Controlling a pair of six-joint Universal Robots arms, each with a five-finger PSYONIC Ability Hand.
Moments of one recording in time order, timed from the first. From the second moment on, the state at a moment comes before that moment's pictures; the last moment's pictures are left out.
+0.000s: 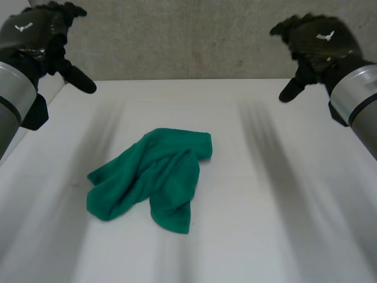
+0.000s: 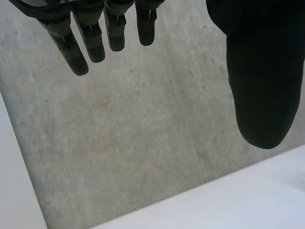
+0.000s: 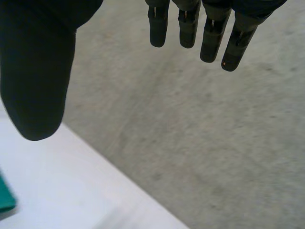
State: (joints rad) left arm 4.37 -1.61 -1.38 3.11 -1.62 3.13; right arm 1.90 -1.42 1.36 -0.03 1.41 2.91; left_hand 0.19 0.20 0.21 0.20 0.04; right_hand 0.19 0.22 0.21 0.23 0.05
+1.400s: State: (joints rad) left arm 4.30 -1.51 -1.52 3.04 -1.65 3.20; right arm 2.09 -1.21 1.35 0.27 1.36 3.14; left_hand 1.14 1.19 1.19 1.19 0.95; right_hand 0.46 0.53 0.52 0.52 0.35
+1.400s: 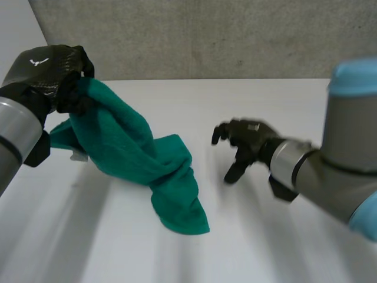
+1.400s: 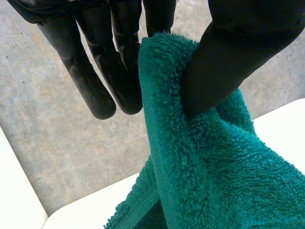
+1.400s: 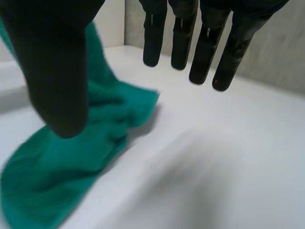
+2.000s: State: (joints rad) left arm 4.29 -1.56 -1.41 3.05 -1.65 3.20; right arm 2.33 -0.82 1.20 0.00 1.56 3.32; left_hand 1.14 1.20 1.19 1.19 0.95; right_hand 0.96 1.17 1.16 1.18 0.96
